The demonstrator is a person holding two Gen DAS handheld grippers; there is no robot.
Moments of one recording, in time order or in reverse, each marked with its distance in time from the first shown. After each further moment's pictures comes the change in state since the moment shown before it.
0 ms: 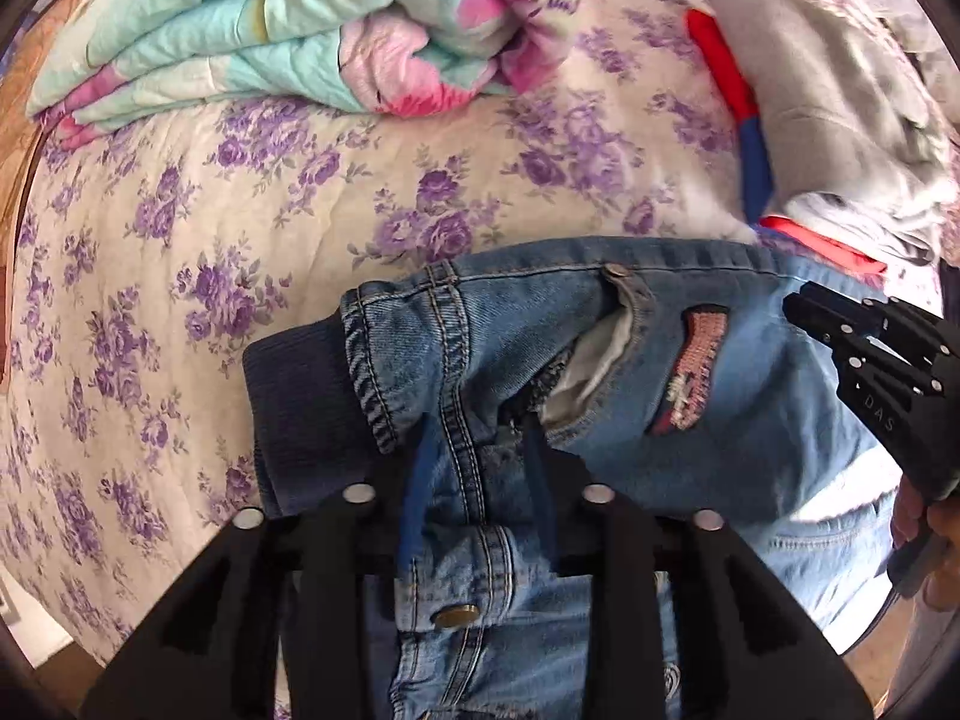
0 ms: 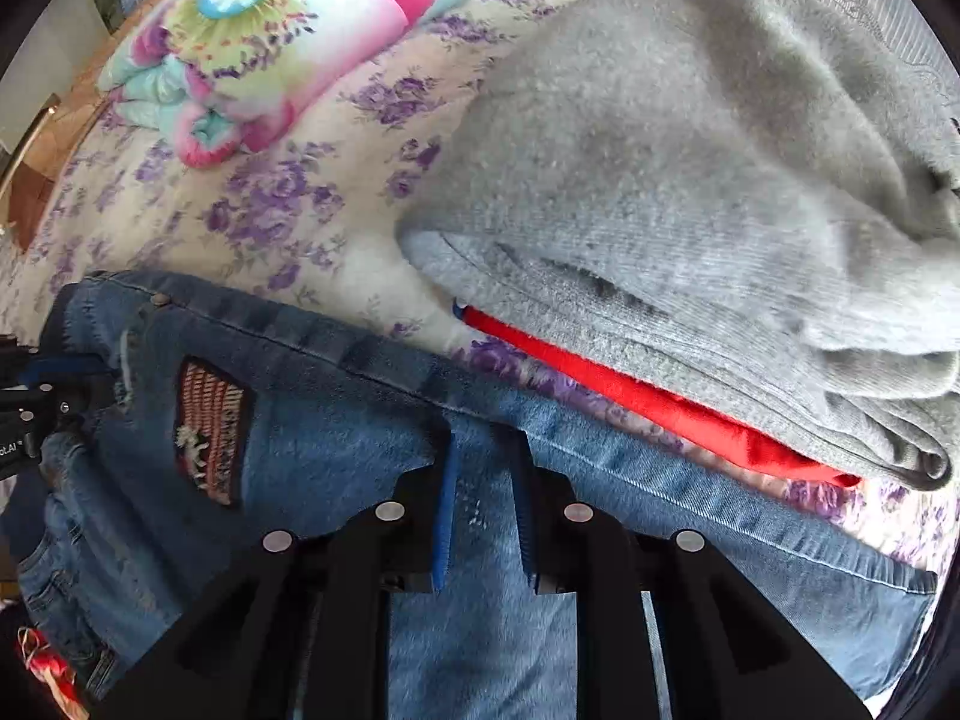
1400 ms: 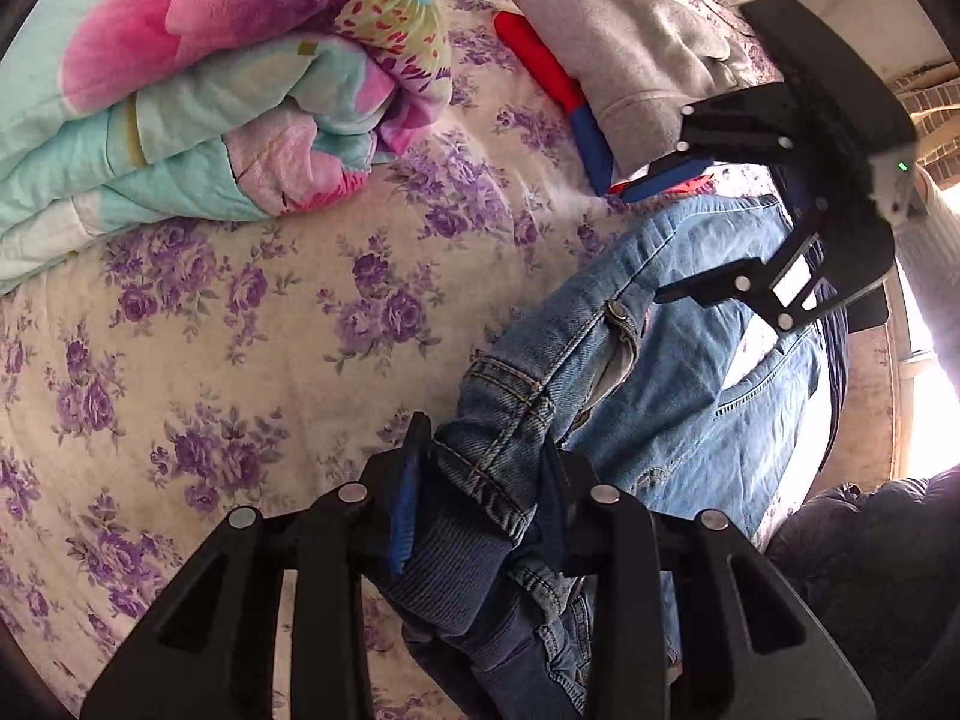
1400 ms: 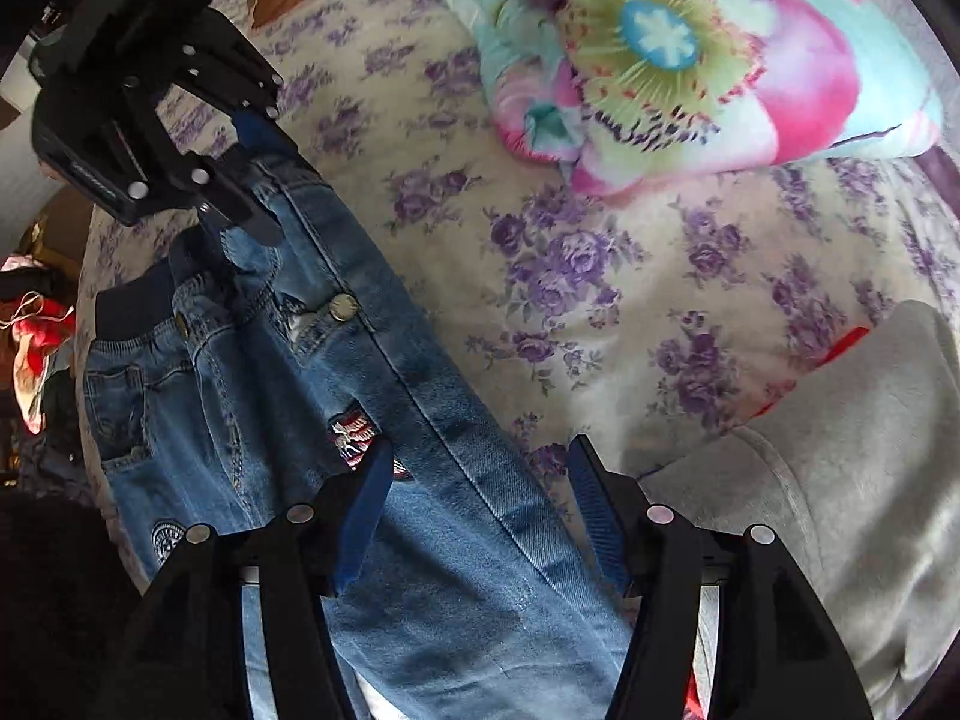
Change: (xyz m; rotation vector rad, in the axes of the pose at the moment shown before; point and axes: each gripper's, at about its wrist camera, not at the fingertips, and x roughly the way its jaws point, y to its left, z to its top) left arm -0.010 0.047 0.043 0.405 0.026 -0.379; right arm 0.024 0.051 0.077 -0.701 0.272 0.269
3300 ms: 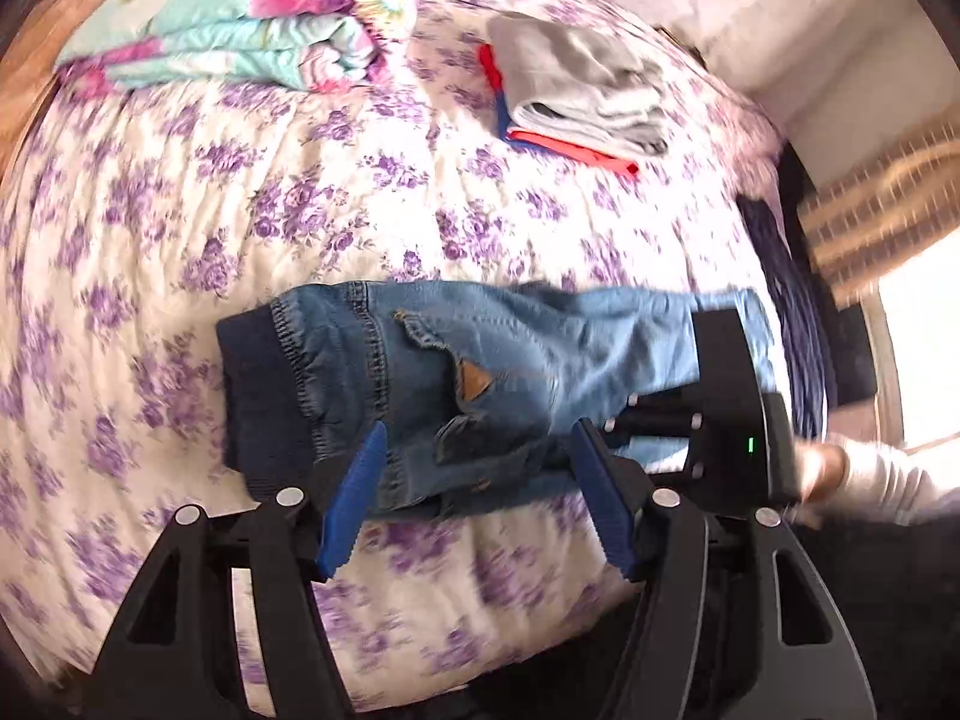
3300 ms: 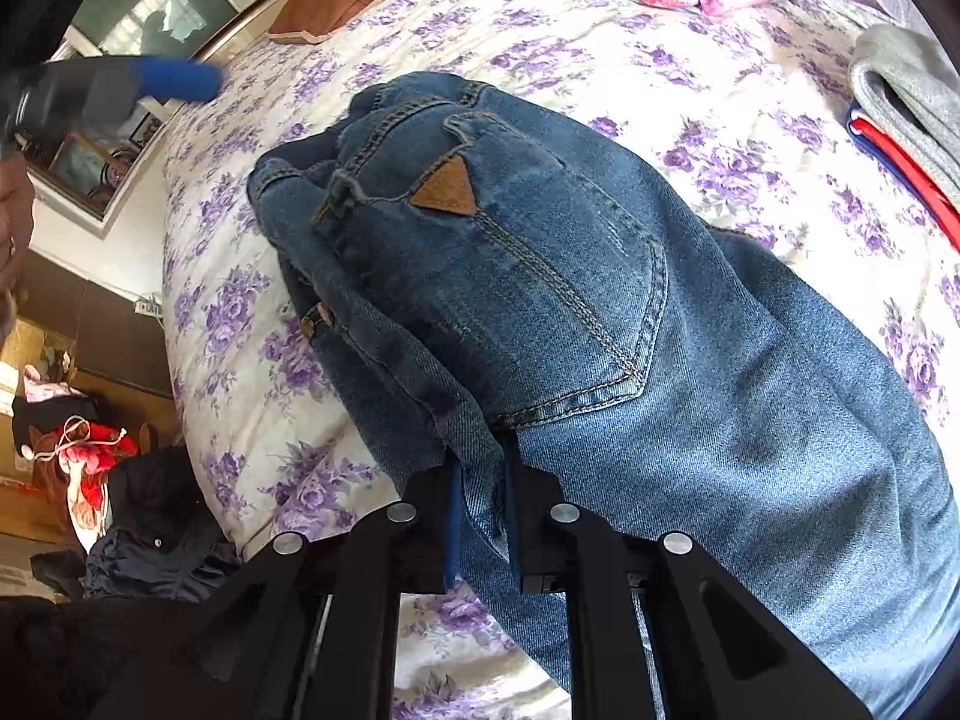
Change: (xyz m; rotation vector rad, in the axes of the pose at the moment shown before) left arm -0.051 -0.147 -0.187 -0.332 -0.246 0.057; right arm 0.034 0.233 -0.167 0.311 -0.269 0.066
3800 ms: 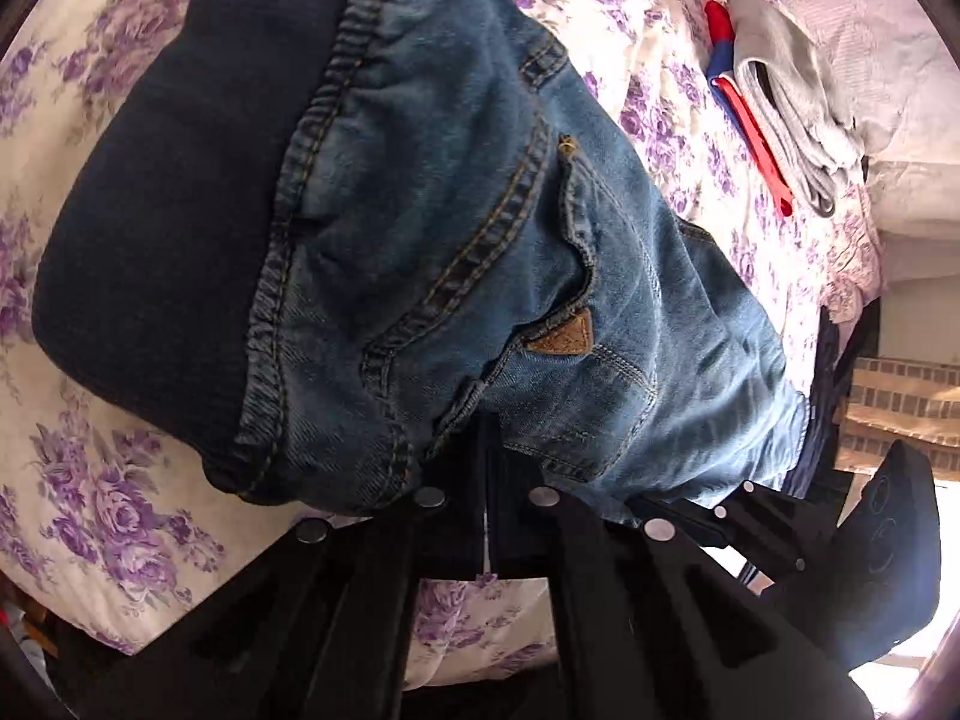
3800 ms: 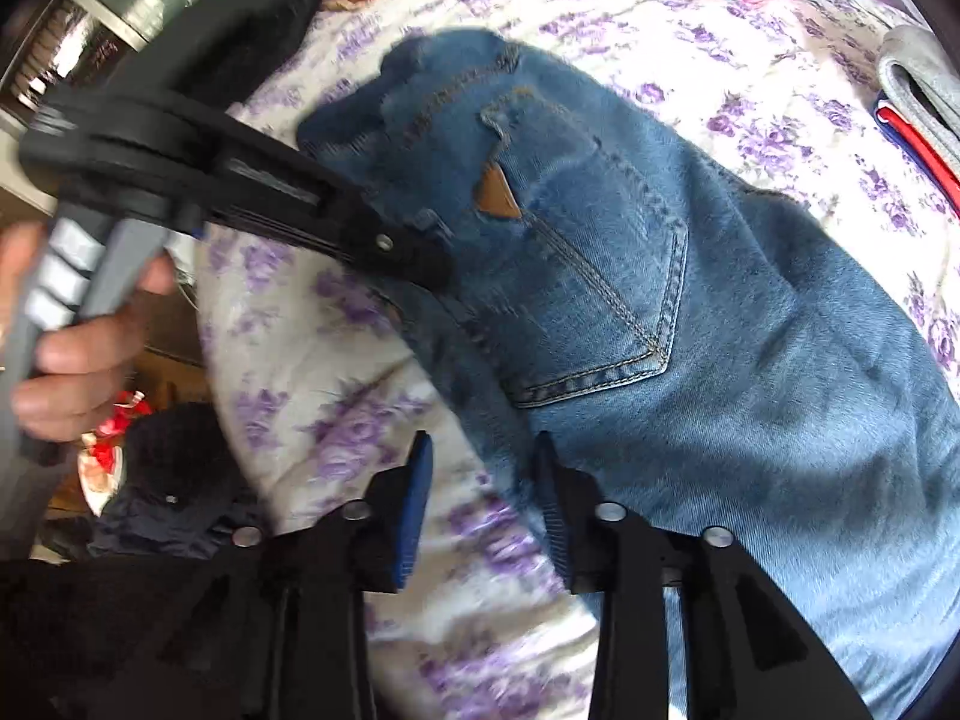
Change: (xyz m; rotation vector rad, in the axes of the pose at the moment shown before) left arm 0.116 0.046 -0.048 -0.487 0.151 -0.033; right arm -0.016 0.017 -0.014 -0.005 0.035 0.077
